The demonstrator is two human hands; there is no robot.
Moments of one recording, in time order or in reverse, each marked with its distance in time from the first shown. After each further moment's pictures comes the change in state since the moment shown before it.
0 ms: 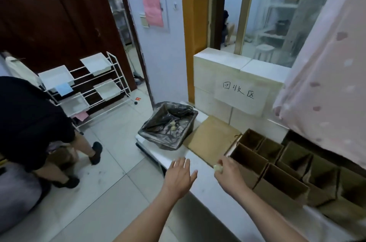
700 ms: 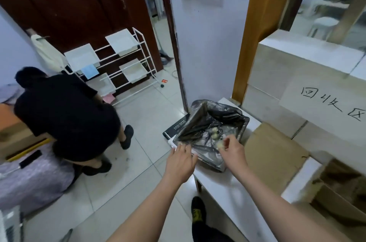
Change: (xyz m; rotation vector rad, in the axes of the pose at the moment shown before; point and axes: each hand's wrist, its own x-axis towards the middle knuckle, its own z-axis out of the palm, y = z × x) left_hand 0.129 -0.219 -0.010 -0.090 -0.046 -0.193; right_hand 0.238 -0.143 0.131 0.167 0.026 -0.017
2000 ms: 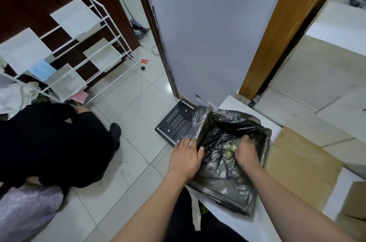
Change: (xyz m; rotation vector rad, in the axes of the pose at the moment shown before) left_hand 0.215 -0.070 0.003 -0.032 -0.192 0.113; right_hand 0.198 0.037 0.078 -0.367 -0.084 0.414
